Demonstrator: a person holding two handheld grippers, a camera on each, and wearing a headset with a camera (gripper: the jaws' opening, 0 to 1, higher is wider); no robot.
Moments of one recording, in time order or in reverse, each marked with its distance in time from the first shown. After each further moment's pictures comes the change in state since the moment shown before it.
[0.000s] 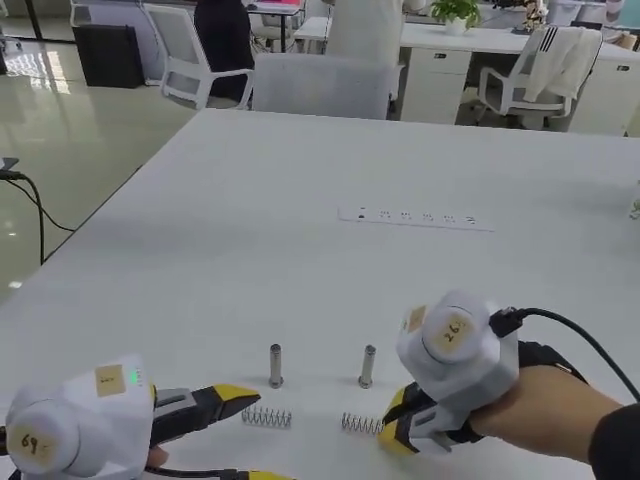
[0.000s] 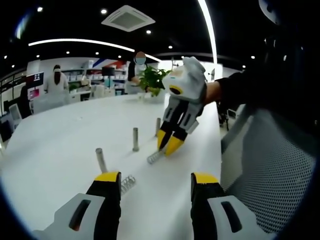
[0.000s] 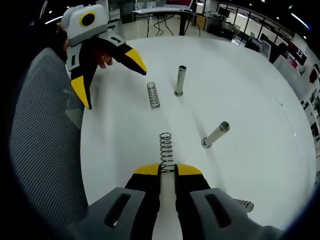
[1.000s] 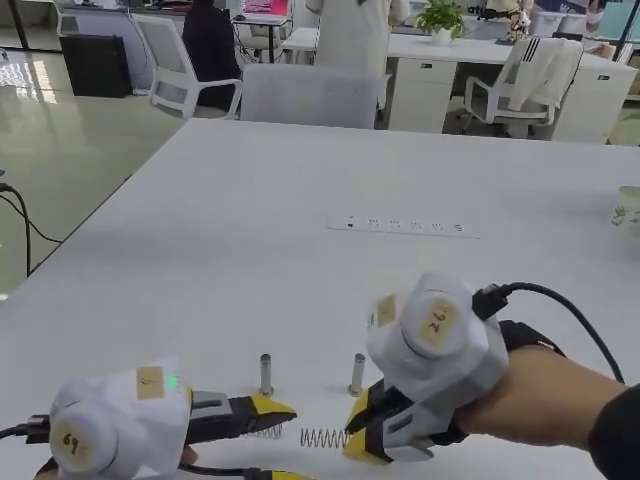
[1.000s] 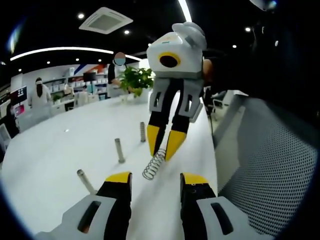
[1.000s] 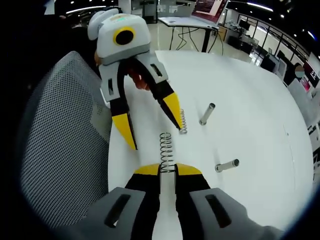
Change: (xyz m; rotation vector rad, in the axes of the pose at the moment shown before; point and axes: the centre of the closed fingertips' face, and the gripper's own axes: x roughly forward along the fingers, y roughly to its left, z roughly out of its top) left arm 0.025 -0.021 0.013 0.132 0.014 -0.116; right arm -0.024 0.038 0.041 -0.148 -0.042 0.097
